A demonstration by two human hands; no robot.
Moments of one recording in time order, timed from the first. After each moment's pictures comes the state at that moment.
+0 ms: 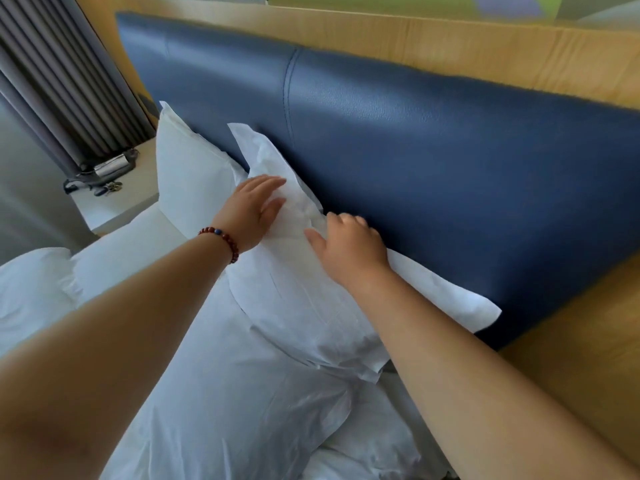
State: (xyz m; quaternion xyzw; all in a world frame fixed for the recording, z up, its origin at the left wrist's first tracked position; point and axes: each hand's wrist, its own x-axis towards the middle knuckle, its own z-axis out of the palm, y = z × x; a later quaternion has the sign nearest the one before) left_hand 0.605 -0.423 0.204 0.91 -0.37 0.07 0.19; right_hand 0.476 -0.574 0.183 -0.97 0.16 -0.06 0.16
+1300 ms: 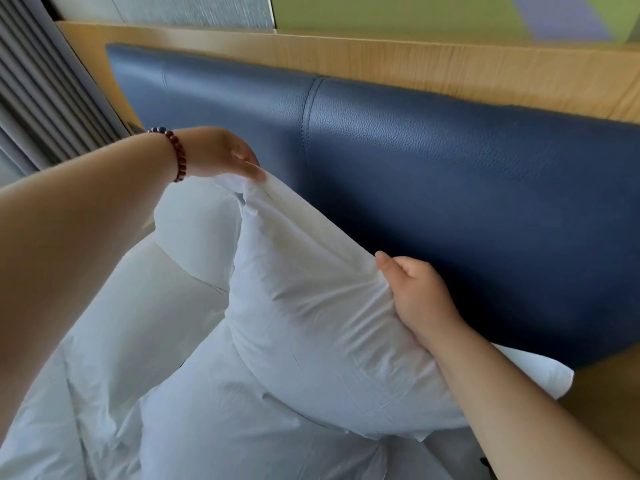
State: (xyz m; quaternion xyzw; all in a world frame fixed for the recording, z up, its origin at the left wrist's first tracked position) left_hand 0.720 -0.427 0.339 0.93 -0.36 -0.11 0.02; right_hand 0.453 -0.593 0.175 -0.78 0.24 -0.18 0.55
